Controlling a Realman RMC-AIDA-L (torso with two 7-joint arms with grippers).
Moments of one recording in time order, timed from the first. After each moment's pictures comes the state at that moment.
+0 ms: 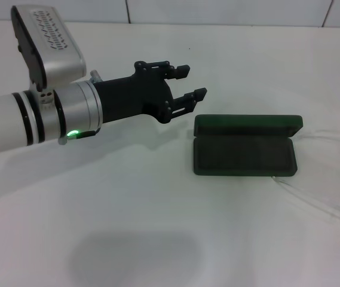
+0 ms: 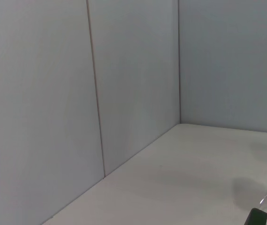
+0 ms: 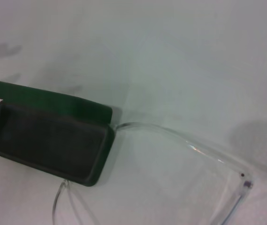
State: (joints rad) left arm -0.39 -2.08 1.48 0.92 1.41 0.99 -1.29; right arm 0.35 2.02 -0.88 -1.43 -2.48 -1.72 2.47
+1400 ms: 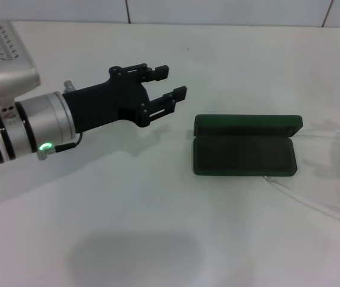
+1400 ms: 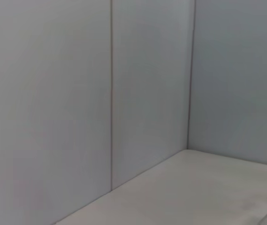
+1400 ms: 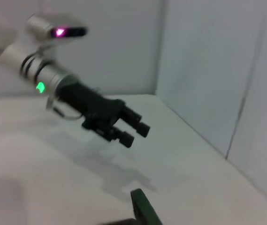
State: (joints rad) left arm -0.31 -2.09 1.39 0.91 1.34 1.11 -1.26; right arm 0.39 2.00 -0.53 -1.43 -1.99 -1.98 1.47
